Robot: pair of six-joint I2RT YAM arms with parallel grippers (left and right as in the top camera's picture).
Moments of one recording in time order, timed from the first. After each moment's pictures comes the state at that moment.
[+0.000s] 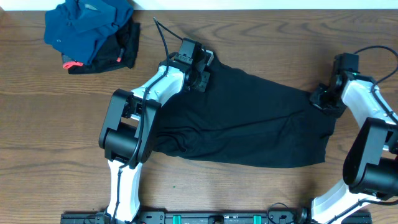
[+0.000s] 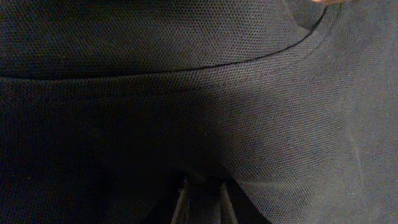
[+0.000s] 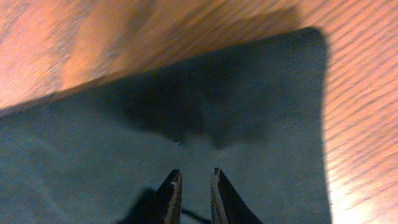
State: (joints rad) left arm -0.38 2.19 1.51 -0.43 0.23 -0.01; right arm -0.23 1.85 1.19 -0.71 0.05 0.42
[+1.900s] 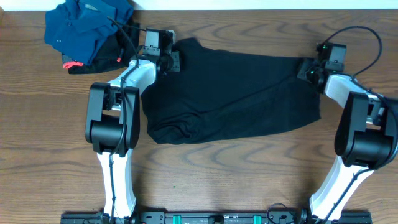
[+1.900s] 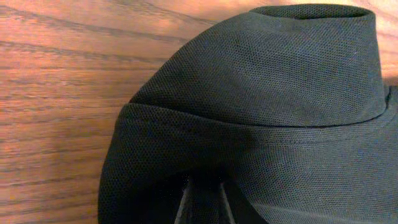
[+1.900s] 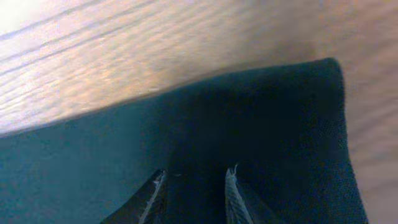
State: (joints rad) left arm -0.16 2.27 1.54 -0.19 0.20 -0.20; right arm -0.15 2.11 1.26 -0.07 -0.13 0.28
